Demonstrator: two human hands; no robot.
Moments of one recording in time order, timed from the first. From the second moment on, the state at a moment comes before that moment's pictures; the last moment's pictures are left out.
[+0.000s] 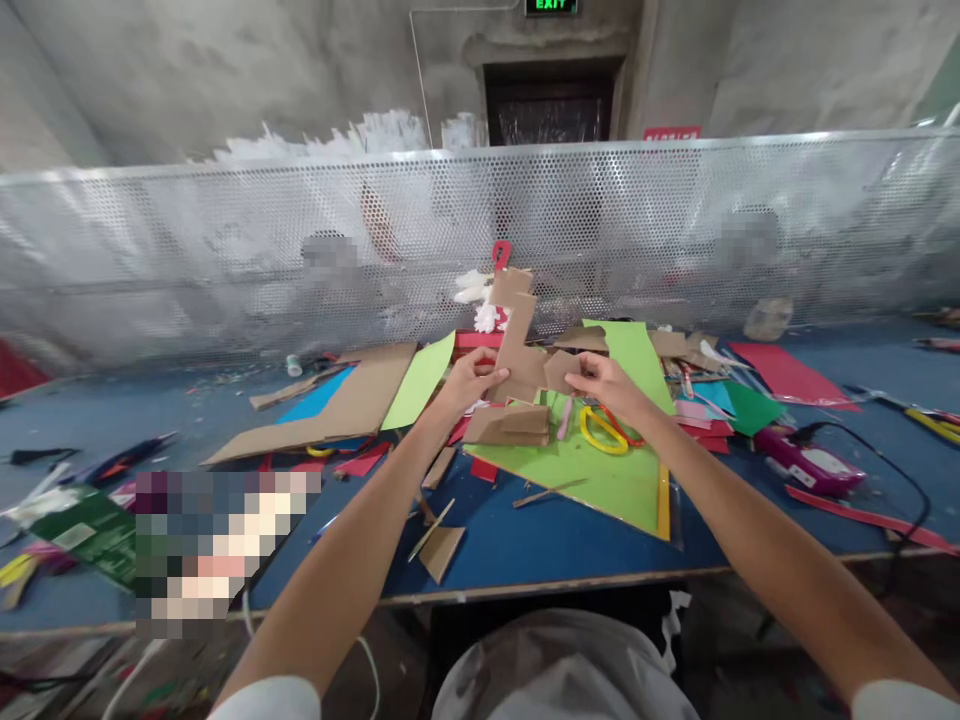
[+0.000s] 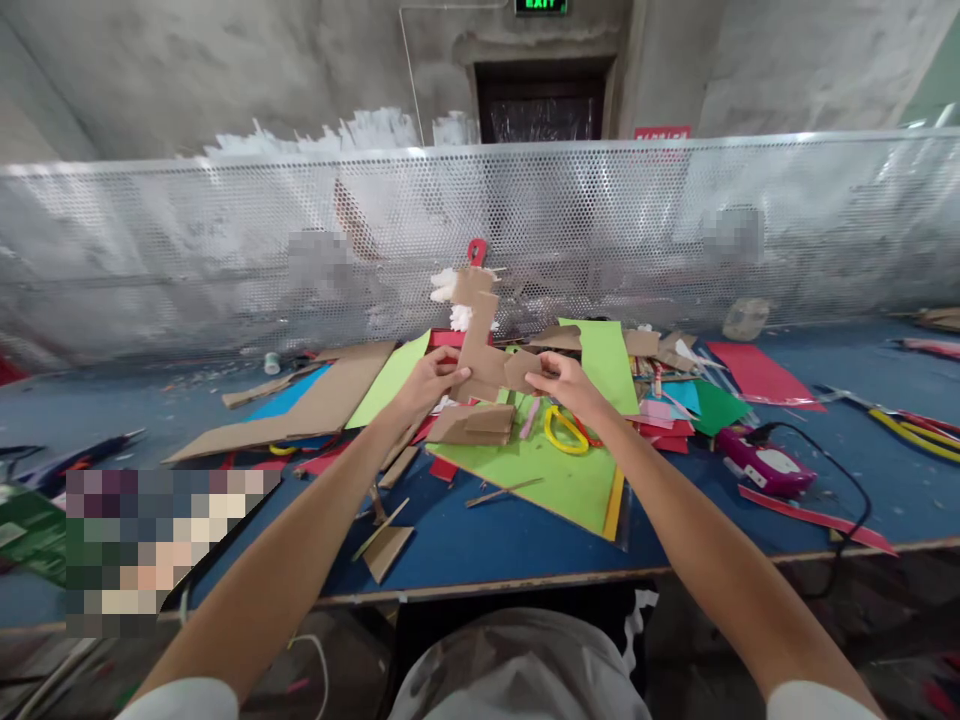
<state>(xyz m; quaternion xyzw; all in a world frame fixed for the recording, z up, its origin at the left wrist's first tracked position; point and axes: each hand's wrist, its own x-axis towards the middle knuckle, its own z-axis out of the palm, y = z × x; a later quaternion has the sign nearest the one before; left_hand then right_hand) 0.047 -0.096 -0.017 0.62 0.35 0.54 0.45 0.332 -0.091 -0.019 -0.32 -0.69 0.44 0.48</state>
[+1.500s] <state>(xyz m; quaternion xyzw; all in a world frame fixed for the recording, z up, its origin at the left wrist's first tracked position) 0.090 -0.114 -0.026 0.68 0.34 0.49 0.42 0.322 -0.113 -0.007 -0.31 -0.77 0.30 0.47</state>
